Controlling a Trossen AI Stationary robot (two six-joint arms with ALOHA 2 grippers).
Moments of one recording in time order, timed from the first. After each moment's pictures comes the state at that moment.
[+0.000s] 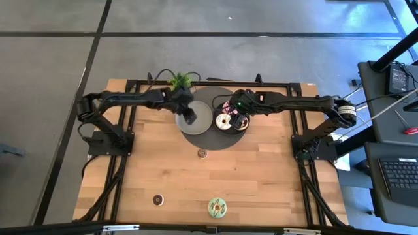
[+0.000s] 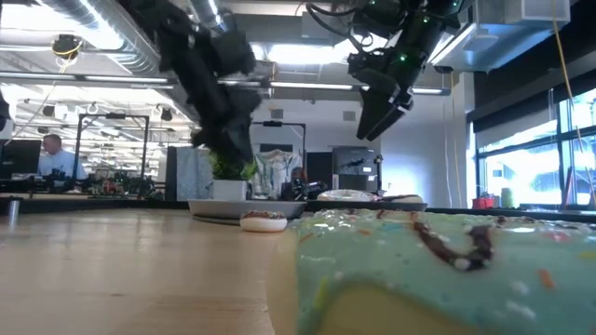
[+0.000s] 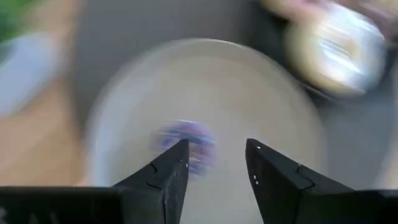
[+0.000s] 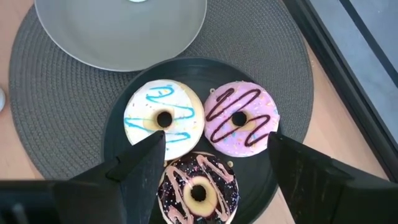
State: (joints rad) left arm 0.45 1.53 0.95 -0.37 0.02 -0.33; right arm -0.25 1.54 1.15 -0.62 0.24 0.12
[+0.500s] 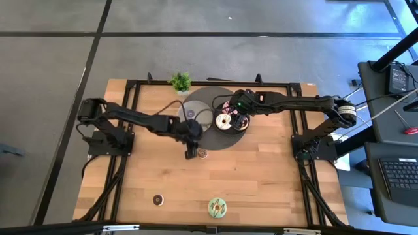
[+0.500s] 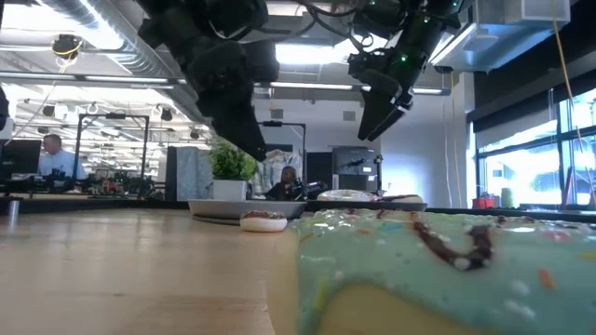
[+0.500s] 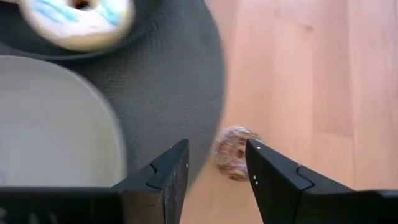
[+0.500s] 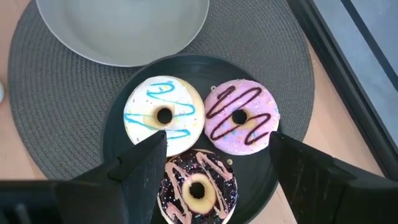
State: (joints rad) left arm 0.02 1.57 0.95 -0.28 -0.01 -0.20; right arm -0.25 1.54 1.15 -0.63 0.24 0.10
